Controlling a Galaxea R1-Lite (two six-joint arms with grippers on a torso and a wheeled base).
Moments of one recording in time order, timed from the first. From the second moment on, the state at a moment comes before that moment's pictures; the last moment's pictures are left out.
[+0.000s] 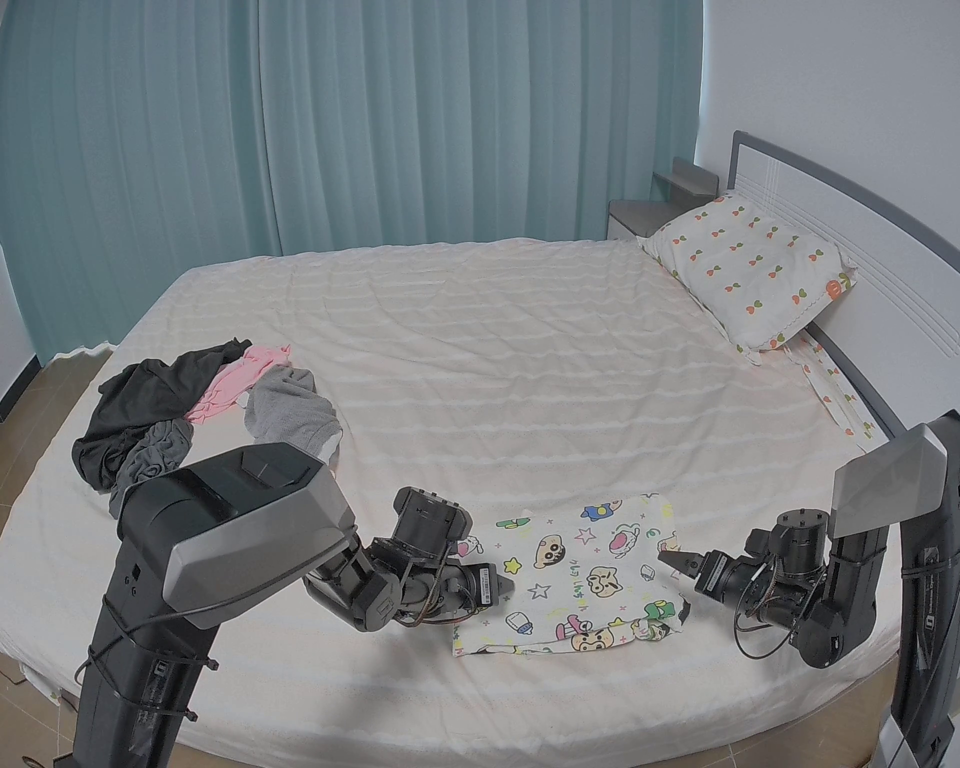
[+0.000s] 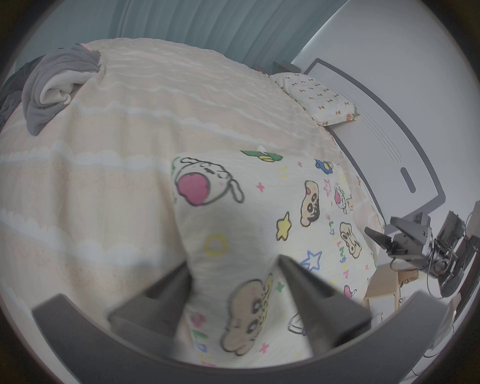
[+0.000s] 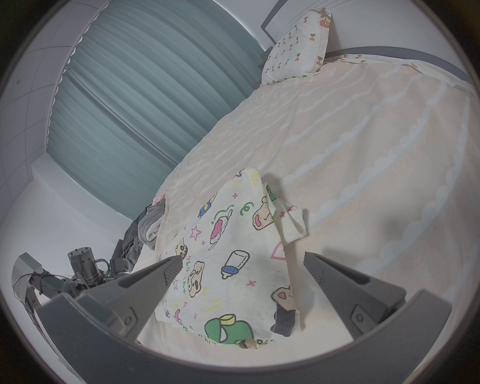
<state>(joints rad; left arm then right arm) -0.56 2.52 -1.20 -0.54 -0.15 -0.53 0.19 2.41 -0.35 -1.55 0.22 0.66</state>
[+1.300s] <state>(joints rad) -0.15 2.34 -0.97 -0.60 -0.10 -0.53 0.18 2.41 -0.35 -1.55 0.22 0.66</state>
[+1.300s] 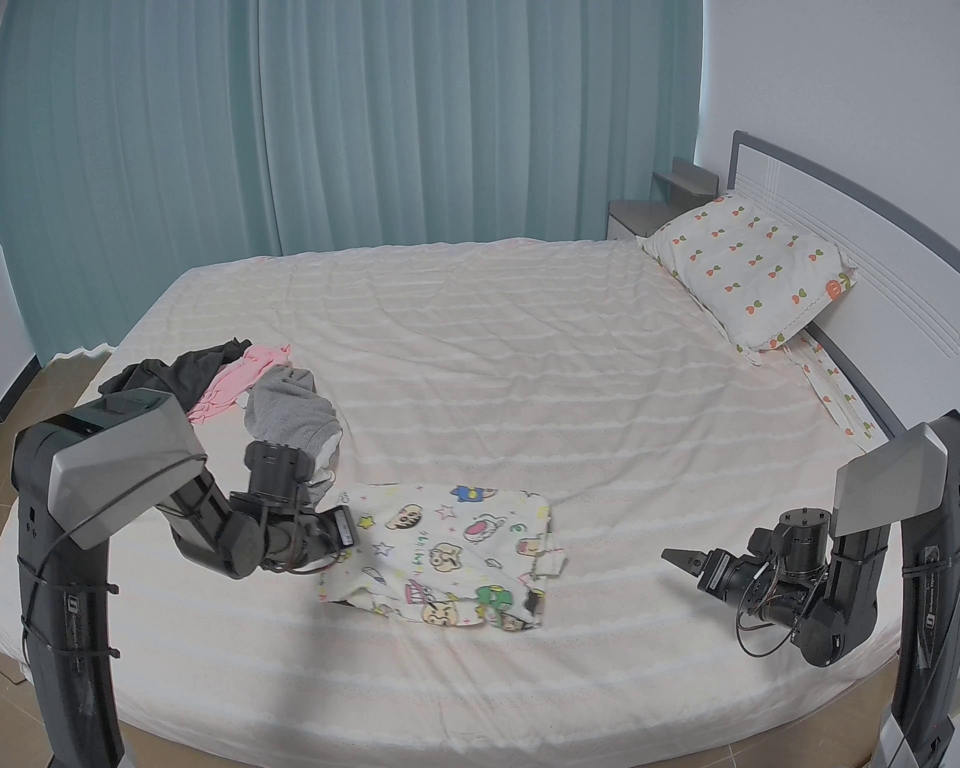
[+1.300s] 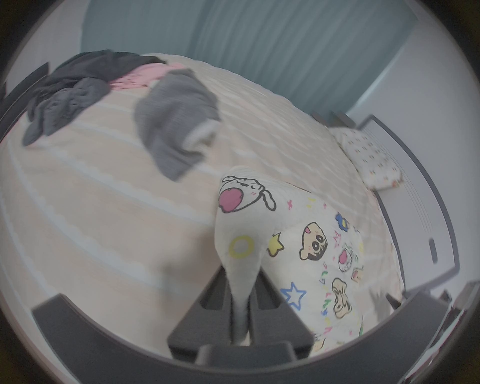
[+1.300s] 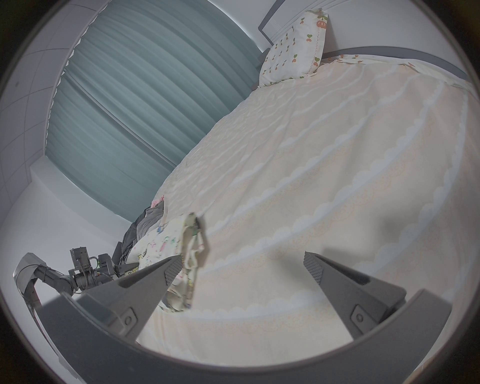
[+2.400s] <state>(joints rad) 0.08 2.33 -1.00 -0.61 -0.18 -0.57 0.19 2.36 -0.34 -1.55 0.13 0.66</state>
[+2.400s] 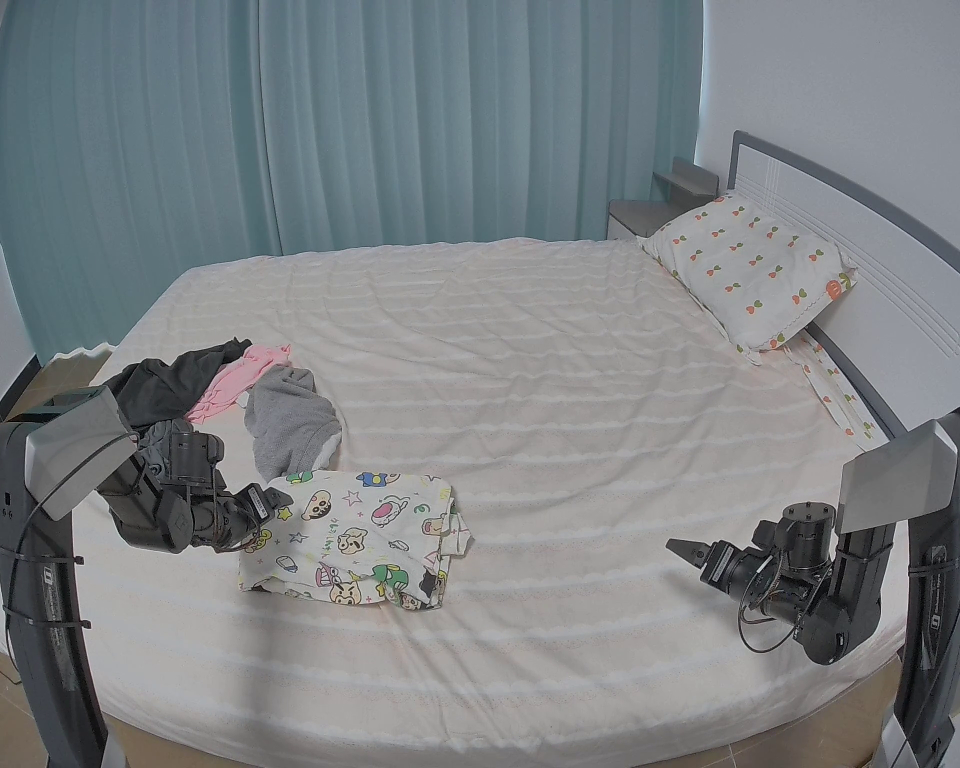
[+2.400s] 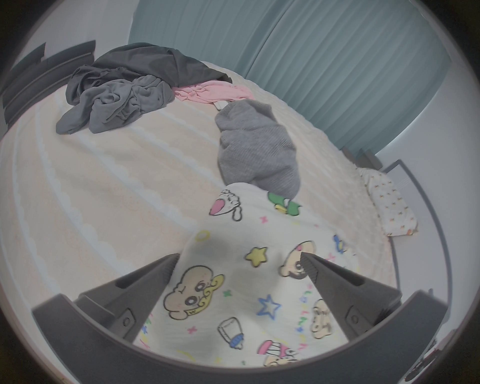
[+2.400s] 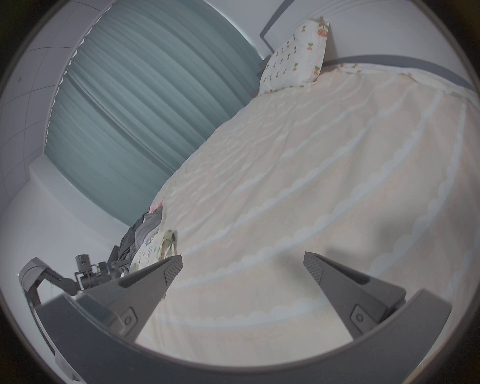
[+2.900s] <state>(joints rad) 0.10 1.96 -0.85 -0.60 -0.30 -0.71 0.37 2.12 -0.24 -1.55 0.06 0.65</state>
